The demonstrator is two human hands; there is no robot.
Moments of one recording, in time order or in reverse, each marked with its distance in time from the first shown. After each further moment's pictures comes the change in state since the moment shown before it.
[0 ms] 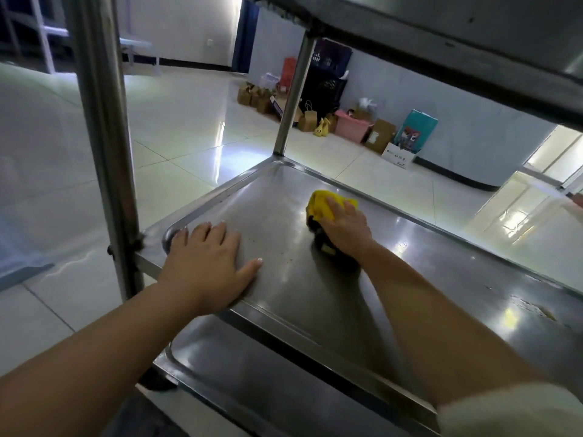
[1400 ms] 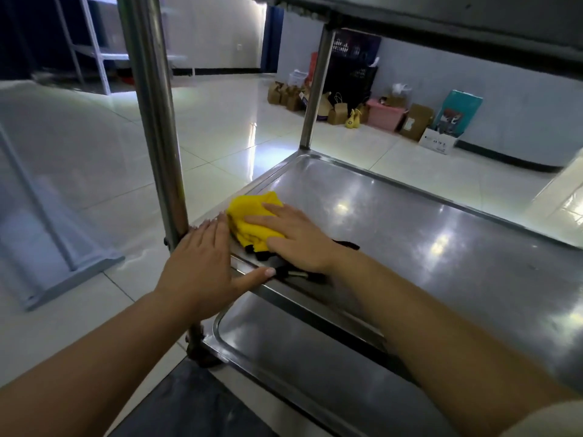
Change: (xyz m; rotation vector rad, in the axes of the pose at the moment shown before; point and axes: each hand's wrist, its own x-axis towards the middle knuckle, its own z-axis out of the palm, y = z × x) left_hand -0.060 -0.043 -0.006 -0.042 0.102 -0.088; right_hand -0.089 -0.125 0.035 0.135 -0.216 -0.718
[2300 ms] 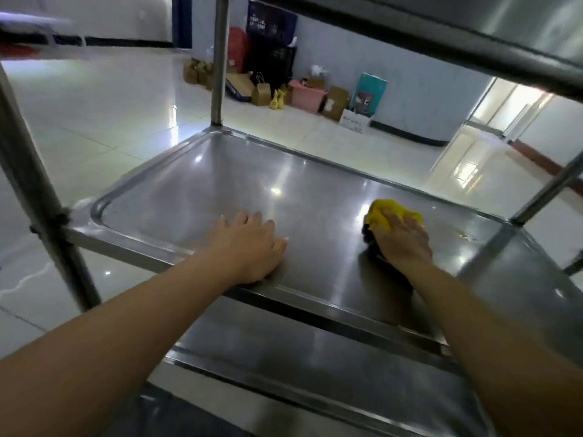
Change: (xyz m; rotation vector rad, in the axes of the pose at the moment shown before) left_hand 0.032 0.171 0.013 -0.010 -0.272 0.326; right_hand -0.250 0.160 -0.074 -0.227 0.416 1.118
